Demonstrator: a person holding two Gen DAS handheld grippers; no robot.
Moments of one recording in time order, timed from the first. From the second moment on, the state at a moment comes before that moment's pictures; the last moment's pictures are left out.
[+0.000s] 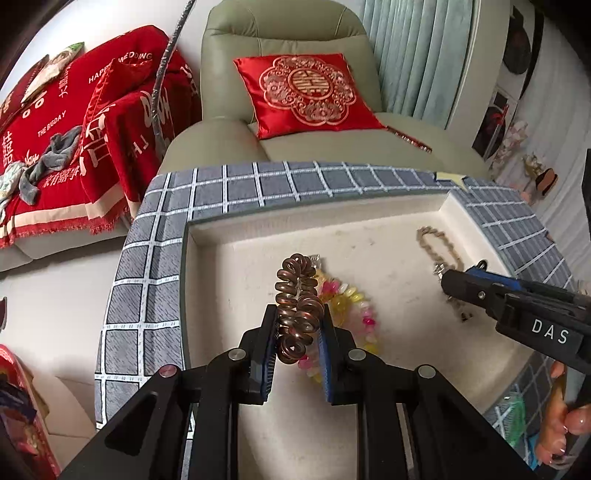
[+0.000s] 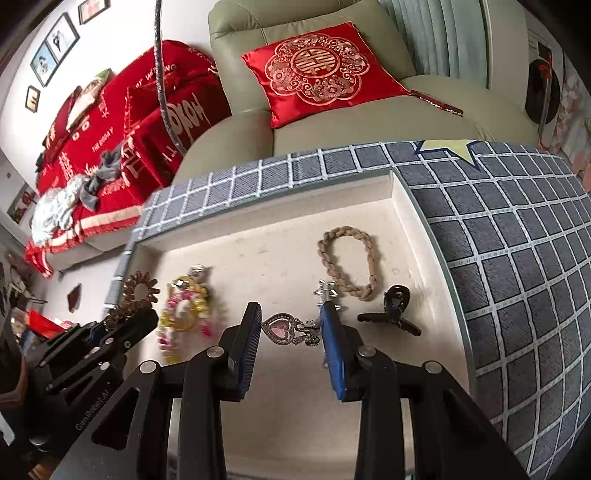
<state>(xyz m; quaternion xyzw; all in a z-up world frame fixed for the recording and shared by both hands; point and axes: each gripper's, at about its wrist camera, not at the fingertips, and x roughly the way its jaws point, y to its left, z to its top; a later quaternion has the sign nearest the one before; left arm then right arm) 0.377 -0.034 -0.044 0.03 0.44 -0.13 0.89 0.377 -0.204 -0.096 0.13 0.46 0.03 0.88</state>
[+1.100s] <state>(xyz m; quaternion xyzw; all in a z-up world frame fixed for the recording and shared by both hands) 0.370 -0.048 -0.062 0.08 0.45 -0.12 0.88 0.363 -0.202 -0.087 0.14 0.44 0.03 0.89</state>
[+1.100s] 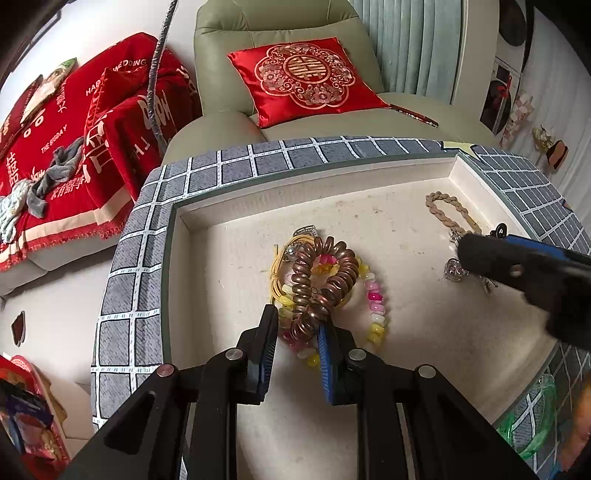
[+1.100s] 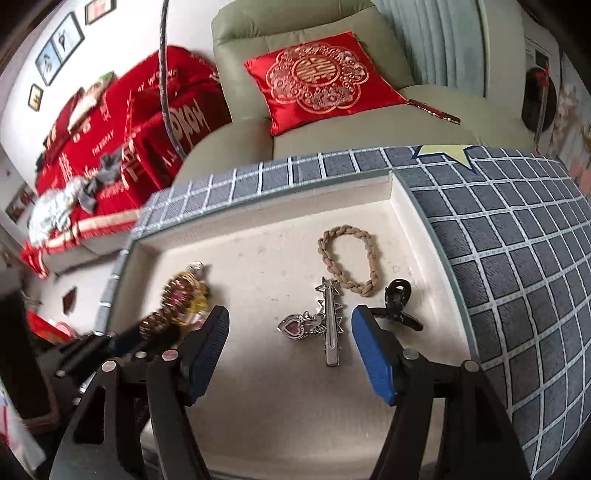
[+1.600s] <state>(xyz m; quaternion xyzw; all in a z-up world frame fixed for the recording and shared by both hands) 0.360 -0.049 -0.047 0.09 0.40 -0.09 0.91 0.319 -0.221 -0.073 0.18 0.42 0.03 0.89</state>
